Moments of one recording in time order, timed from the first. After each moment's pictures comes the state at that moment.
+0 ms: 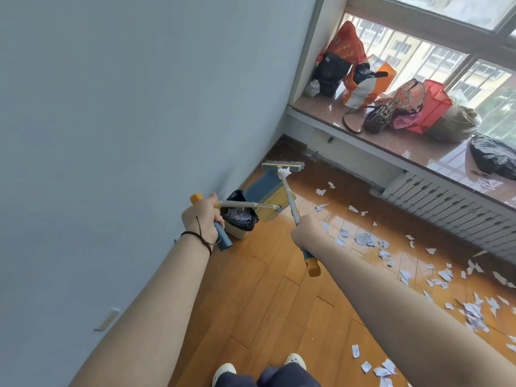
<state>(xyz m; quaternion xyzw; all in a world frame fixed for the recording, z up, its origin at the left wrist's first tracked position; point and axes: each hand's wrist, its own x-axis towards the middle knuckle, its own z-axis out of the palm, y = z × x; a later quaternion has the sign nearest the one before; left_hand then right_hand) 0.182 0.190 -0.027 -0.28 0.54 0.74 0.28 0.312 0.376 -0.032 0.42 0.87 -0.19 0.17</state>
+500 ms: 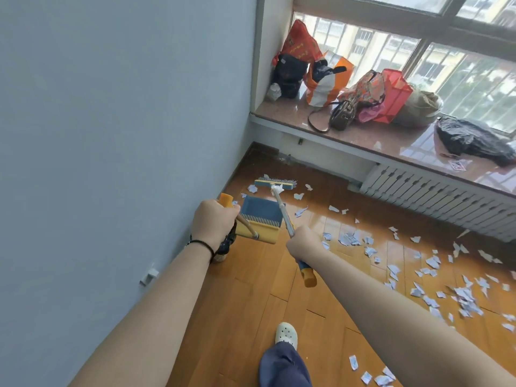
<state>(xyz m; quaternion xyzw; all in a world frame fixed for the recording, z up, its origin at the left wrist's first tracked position) 0.183 0.366 -0.003 0.10 0.87 0.44 0.19 0.318 0.519 -0.046 0.48 0.81 -0.28 0.16</state>
